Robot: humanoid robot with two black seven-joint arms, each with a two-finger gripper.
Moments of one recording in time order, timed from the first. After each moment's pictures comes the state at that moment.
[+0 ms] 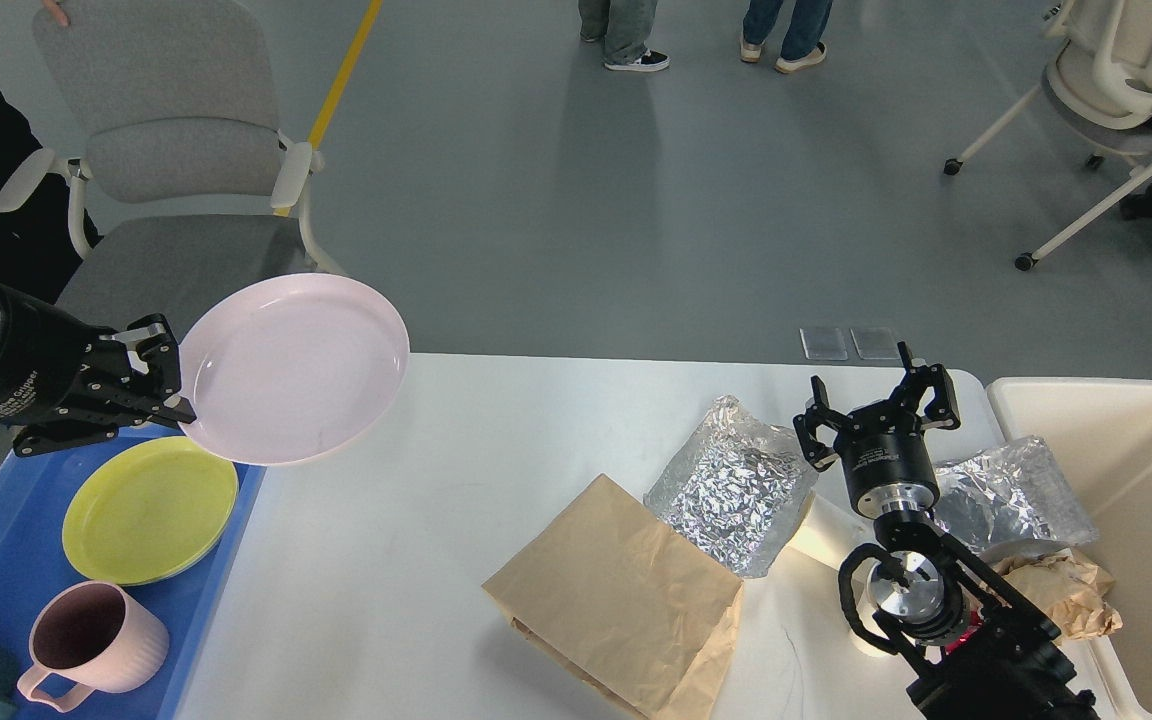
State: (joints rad) left arm -2.35 0.56 1.65 -1.67 -0.31 -0.47 -0.12; right arm 0.35 -0.05 1.11 0.75 -0.20 0.21 0.50
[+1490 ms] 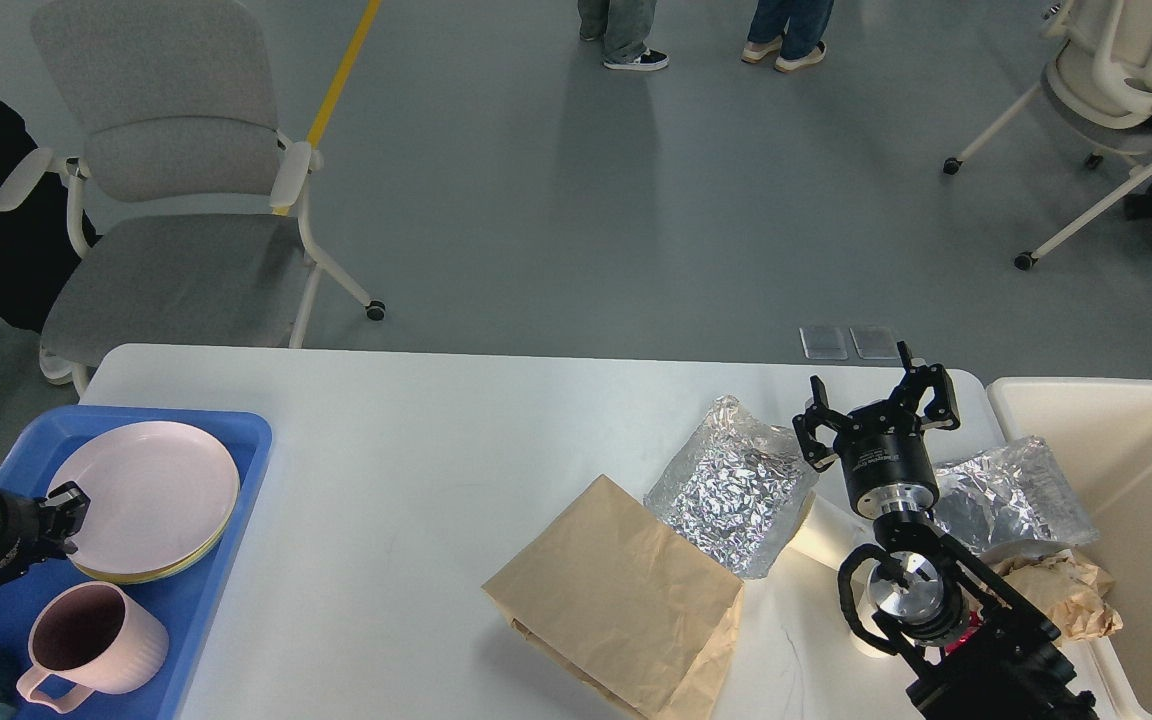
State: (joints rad) left arm -1.13 0.66 1.01 -0.69 -0.17 -0.33 0.07; right arm 0.35 -0.05 1.11 0.76 -0.20 0.21 0.50
